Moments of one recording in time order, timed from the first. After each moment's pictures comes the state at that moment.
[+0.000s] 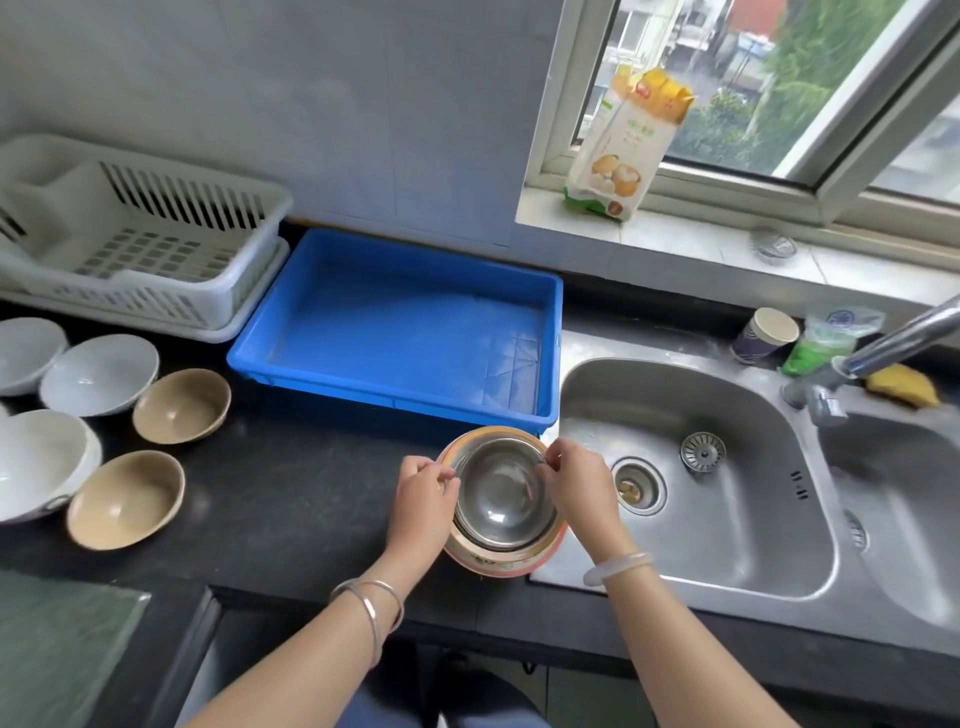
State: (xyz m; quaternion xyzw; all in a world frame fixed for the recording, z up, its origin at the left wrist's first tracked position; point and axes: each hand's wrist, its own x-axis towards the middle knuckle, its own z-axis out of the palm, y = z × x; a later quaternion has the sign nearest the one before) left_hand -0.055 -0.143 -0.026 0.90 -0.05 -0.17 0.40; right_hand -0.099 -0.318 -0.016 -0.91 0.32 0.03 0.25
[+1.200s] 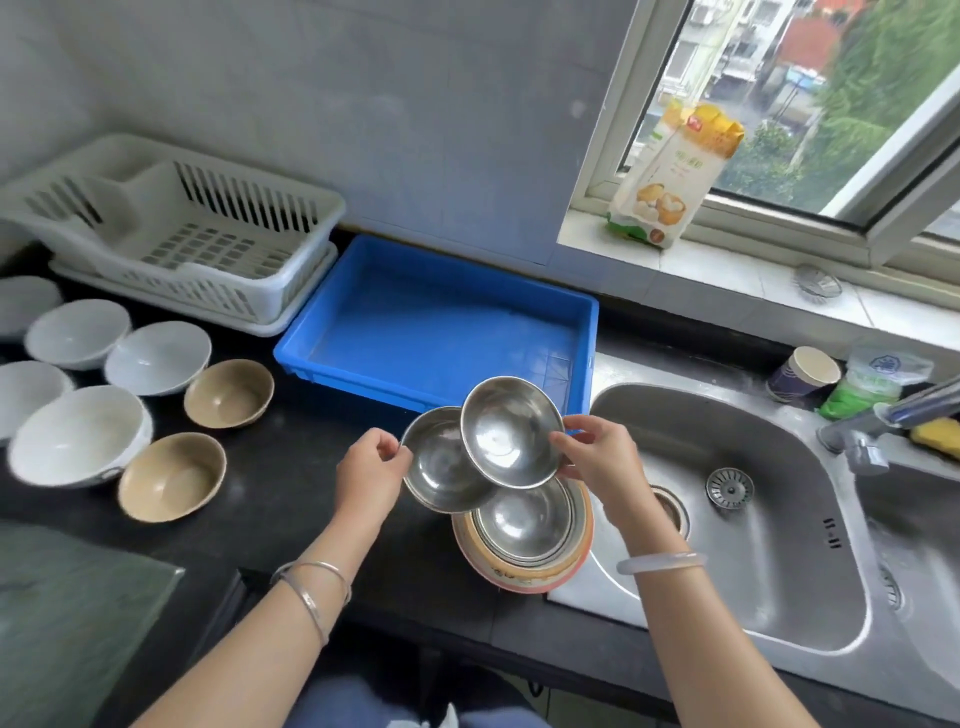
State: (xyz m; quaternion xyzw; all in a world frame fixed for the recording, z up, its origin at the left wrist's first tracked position) left_hand -0.015 -0.078 0.010 0.85 0.11 -0.14 0.49; right_hand -0.067 -0.311 0.033 -0.77 0.31 -0.02 0.56
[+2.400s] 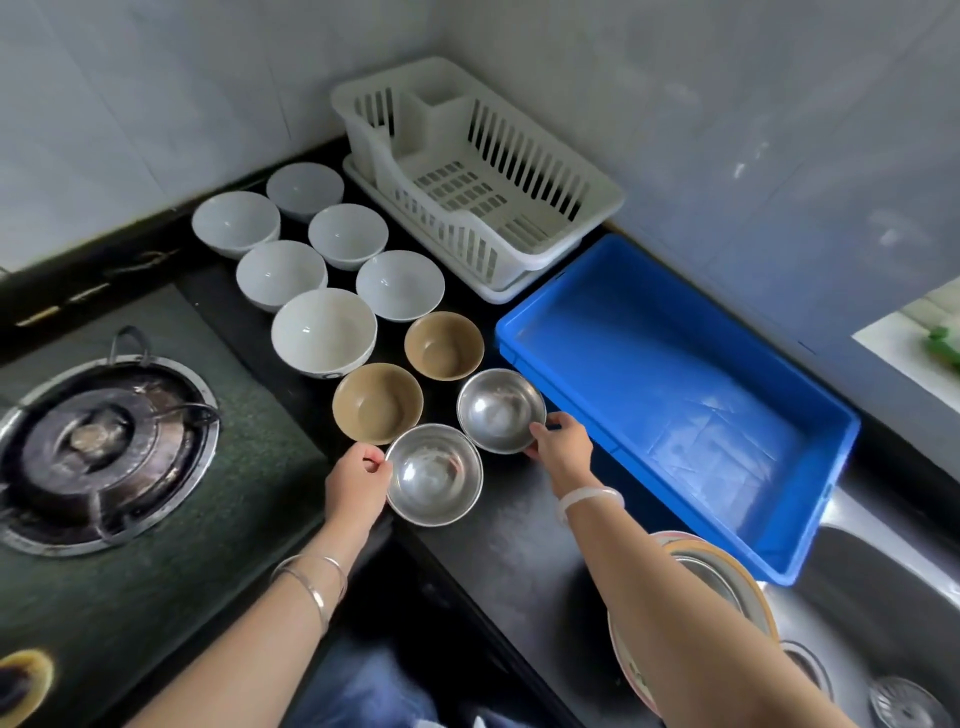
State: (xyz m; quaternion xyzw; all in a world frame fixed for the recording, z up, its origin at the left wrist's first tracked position) left_hand -0.015 0.104 -0.065 0.75 0.40 -0.09 0.53; right_hand 0.087 -0.107 -0.076 -0.77 0.29 0.16 0.55
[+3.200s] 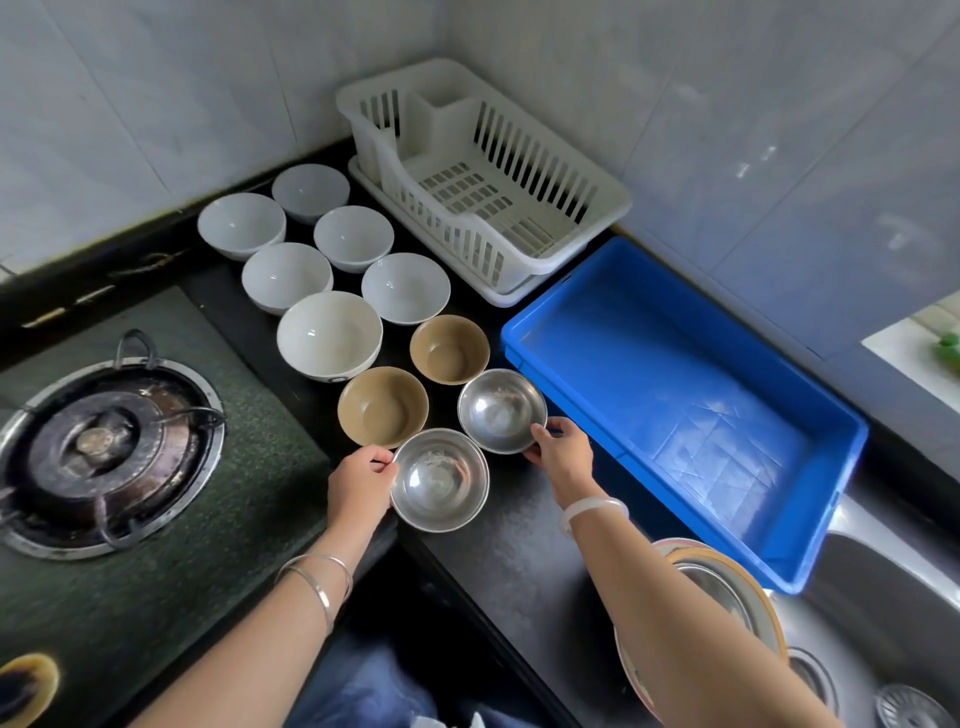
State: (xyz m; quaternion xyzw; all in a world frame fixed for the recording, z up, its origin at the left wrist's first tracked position) left_hand -0.011 0.107 -0.064 0.76 0.38 -0.09 0.52; right_hand 0.085 -0.105 -0.081 -0.74 0.29 0.17 0.58
